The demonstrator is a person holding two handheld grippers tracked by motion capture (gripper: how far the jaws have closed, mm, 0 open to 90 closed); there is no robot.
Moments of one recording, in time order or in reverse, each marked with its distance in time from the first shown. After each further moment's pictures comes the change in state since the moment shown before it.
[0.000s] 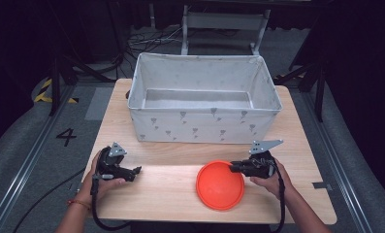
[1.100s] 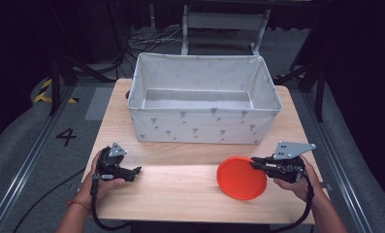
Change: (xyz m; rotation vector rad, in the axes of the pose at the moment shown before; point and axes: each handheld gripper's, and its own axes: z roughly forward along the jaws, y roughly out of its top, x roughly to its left) left arm -0.001 -0.001 0.000 0.004 -0.002 -0.016; right arm 0.023 0.009 -0.076 -0.029 -0.165 -0.191
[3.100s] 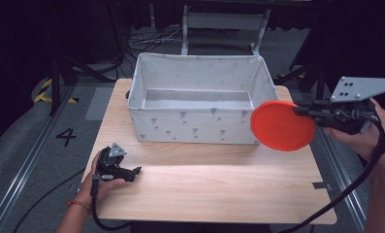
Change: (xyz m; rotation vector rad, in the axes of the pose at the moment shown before) left arm -0.001 0.000 -0.001 0.001 0.005 -0.004; right arm -0.040 0.137 -0.139 -0.024 -0.232 -0.165
